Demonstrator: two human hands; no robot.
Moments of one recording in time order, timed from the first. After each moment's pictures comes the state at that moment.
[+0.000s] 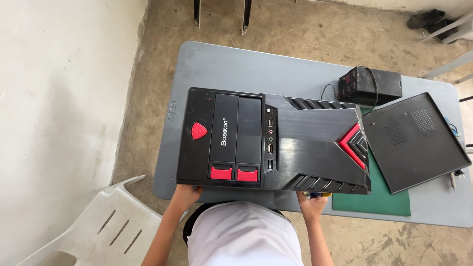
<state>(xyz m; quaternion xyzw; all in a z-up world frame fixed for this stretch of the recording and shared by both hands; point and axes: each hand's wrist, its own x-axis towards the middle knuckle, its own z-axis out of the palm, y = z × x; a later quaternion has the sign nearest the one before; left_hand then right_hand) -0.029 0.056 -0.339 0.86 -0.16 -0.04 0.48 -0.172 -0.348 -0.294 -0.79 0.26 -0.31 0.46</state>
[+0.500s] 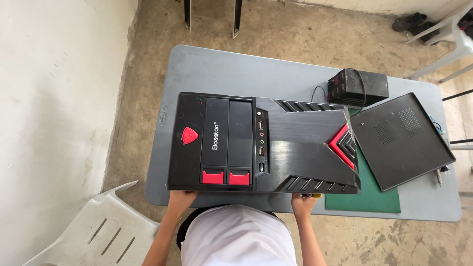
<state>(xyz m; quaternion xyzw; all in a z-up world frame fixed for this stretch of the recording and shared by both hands) -0.021 0.029 -0.248 0.84 -0.11 -0.06 0.53 -0.164 -0.352 -0.320 -0.78 0.27 -0.32 0.46</state>
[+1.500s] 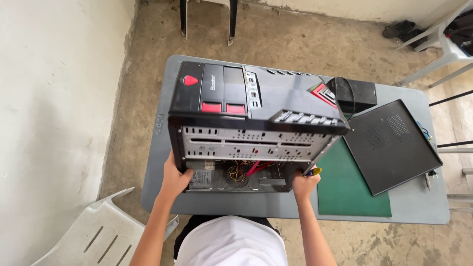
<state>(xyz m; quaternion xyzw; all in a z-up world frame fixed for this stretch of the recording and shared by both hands) 0.049 0.010 -0.208 0.76 -0.08 -0.06 0.64 -0.085 -0.390 -0.283 -0.74 0.31 -0.38 0.46</state>
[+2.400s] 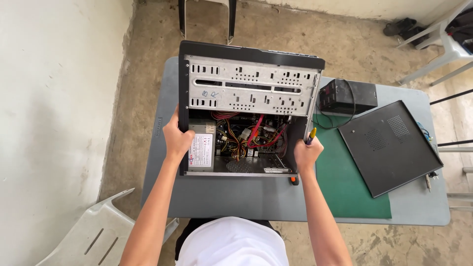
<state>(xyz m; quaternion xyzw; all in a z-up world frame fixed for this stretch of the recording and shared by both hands) 0.147 -0.044 -0.166 0.79 -0.02 0.01 0.62 0.018 -0.438 -0.275 -0.81 0.30 -0.39 0.33</state>
